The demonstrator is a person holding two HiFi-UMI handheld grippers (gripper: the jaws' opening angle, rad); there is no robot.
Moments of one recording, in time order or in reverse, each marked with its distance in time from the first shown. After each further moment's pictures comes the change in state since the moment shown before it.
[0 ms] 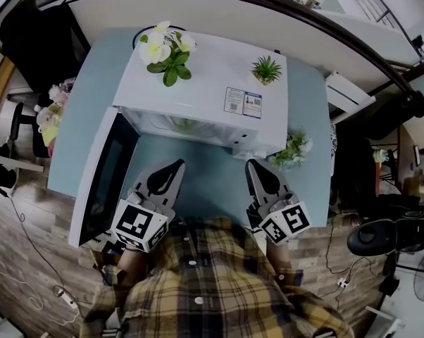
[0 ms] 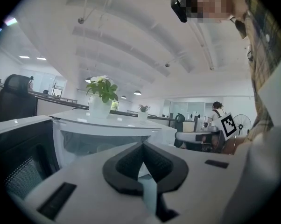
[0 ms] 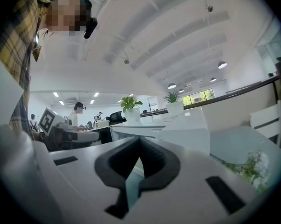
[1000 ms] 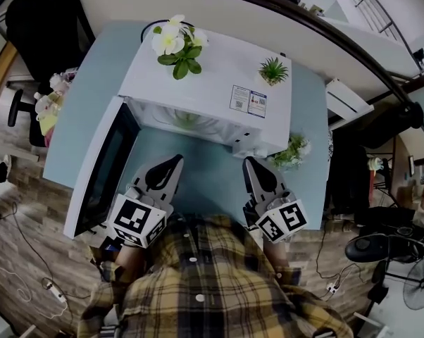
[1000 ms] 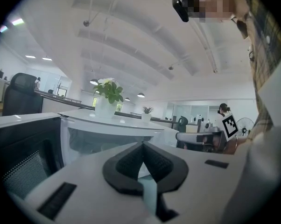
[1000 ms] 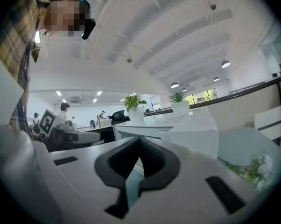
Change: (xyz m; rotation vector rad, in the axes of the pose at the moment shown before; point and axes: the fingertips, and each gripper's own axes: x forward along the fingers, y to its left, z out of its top) left arm -0.011 0.006 -0.003 -0.032 -0.034 0.035; right arm 0.007 0.012 0.000 -0.016 0.016 0.029
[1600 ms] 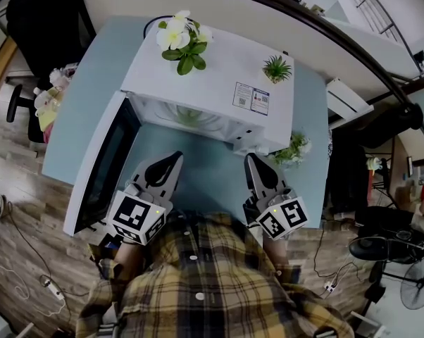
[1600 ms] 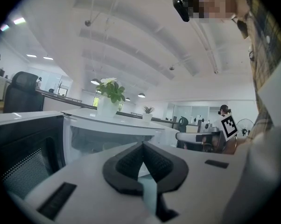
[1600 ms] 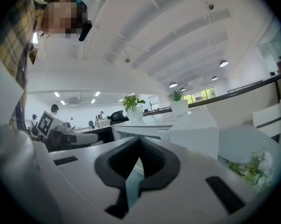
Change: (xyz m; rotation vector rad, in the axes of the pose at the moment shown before) left arm -0.004 0.004 -0.002 -0.011 -0.004 0.004; right arm 0.002 -0.002 -0.002 0.019 0.000 -0.014
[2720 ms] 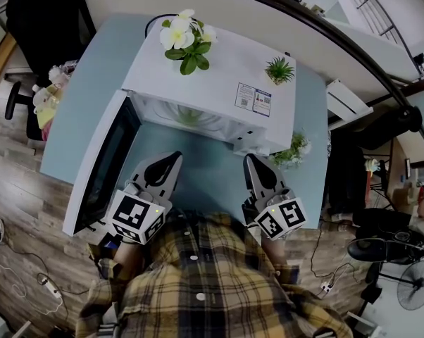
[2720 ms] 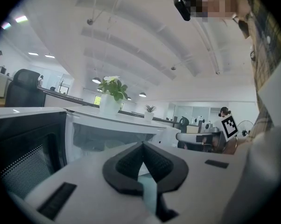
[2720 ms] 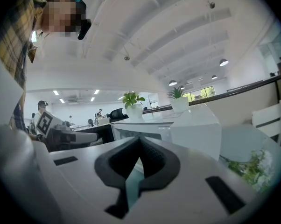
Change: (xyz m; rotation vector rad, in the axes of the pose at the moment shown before) left arm -0.001 0.007 -0.007 -0.020 0.009 0.006; right arm 0.005 0.000 -0.007 -0.003 0.026 -0.010
